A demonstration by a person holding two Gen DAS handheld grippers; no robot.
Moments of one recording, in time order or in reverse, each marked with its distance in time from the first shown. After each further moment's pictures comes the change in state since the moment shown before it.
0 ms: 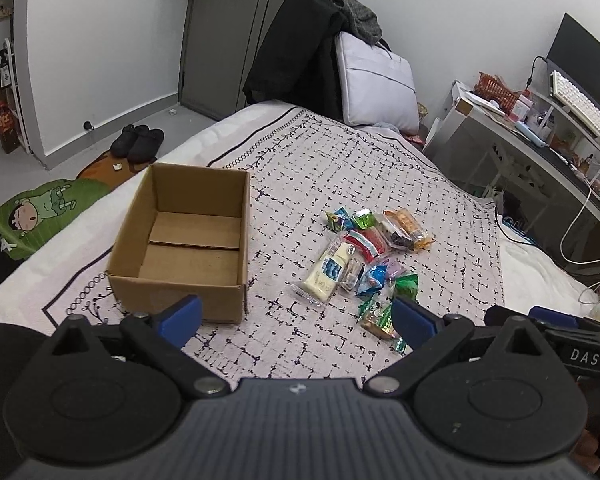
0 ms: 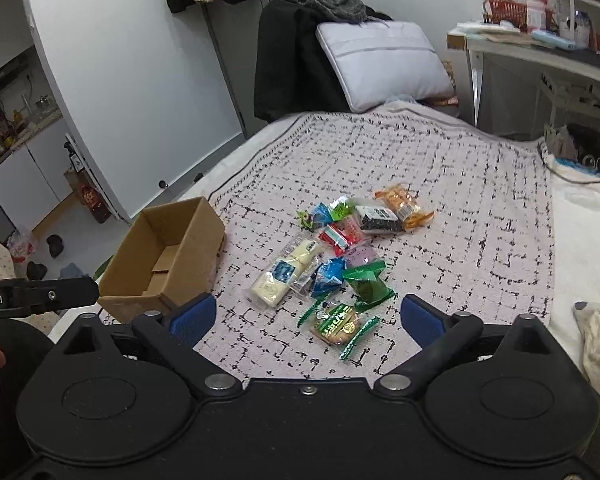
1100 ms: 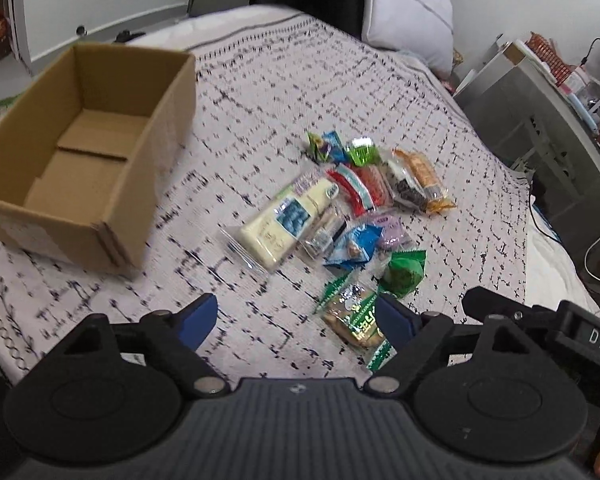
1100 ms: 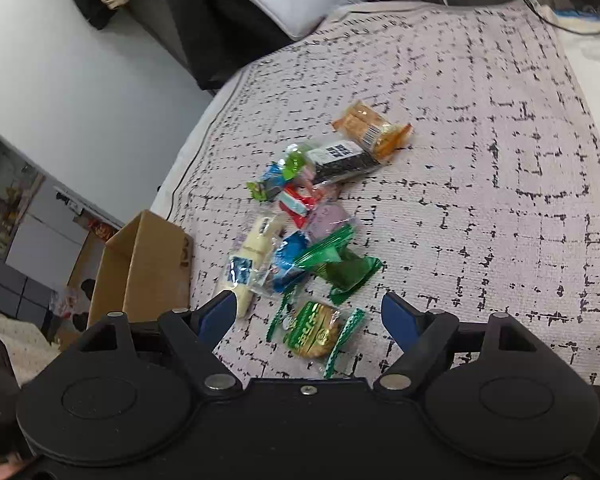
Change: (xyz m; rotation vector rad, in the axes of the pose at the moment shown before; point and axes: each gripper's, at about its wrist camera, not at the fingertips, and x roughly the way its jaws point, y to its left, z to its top) left arm 0.158 -0.051 -0.014 -0.167 0.214 0.000; right arm 0.109 -0.094 0.003 0.350 0.177 0.132
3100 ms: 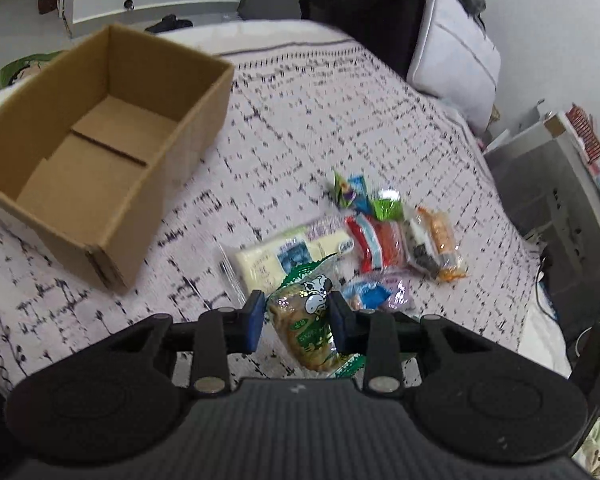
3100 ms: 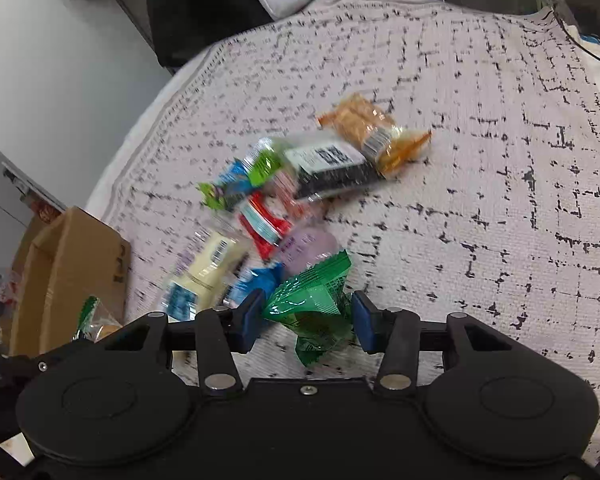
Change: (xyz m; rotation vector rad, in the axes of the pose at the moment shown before) left arm 0.005 0.014 0.030 -0.210 -0.067 0.003; right arm 0.078 0.024 0.022 -0.077 0.002 -0.166
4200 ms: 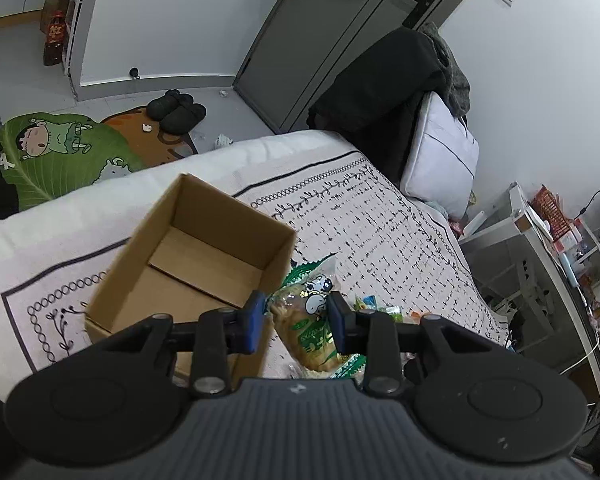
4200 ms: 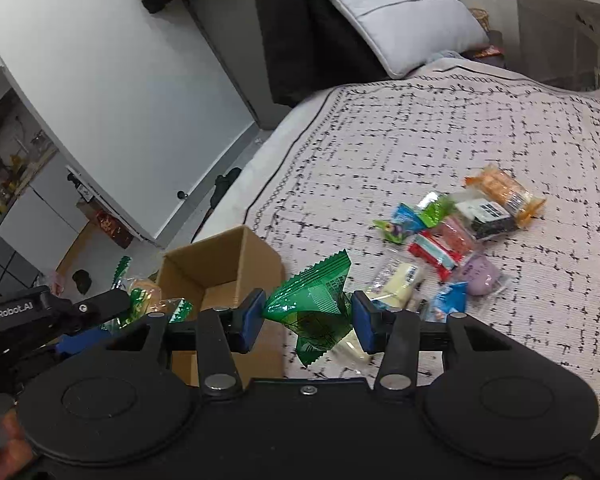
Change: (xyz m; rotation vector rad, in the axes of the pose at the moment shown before) left arm -0.102 0.085 0.082 -0.006 -0.182 -0.084; right arm -0.074 0.144 -0.015 -0.106 -0.120 0.116
